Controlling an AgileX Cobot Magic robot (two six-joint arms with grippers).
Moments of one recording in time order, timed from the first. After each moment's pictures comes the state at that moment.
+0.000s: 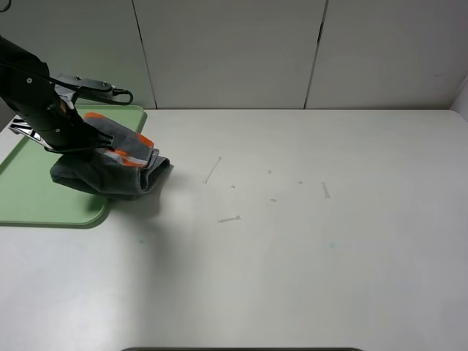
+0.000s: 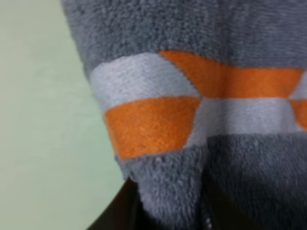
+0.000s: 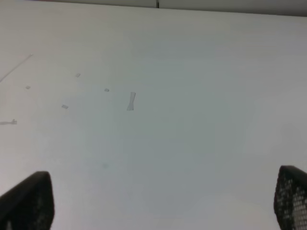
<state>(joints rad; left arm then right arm) -0.17 1.82 -1.01 0.42 0.37 -0.36 0.07 -0.01 -0.52 0.11 1.08 -0.04</state>
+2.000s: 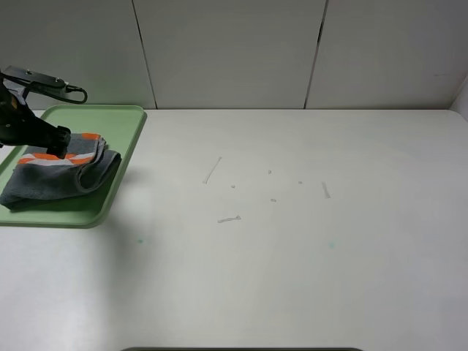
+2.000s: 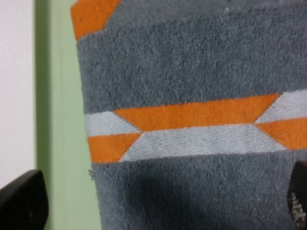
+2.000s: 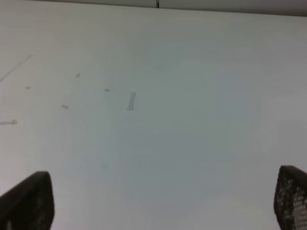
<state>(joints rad) 0.02 1.81 -1.01 0.62 0.34 -0.39 0.07 -0.01 -0.52 0.11 1.08 -0.04</state>
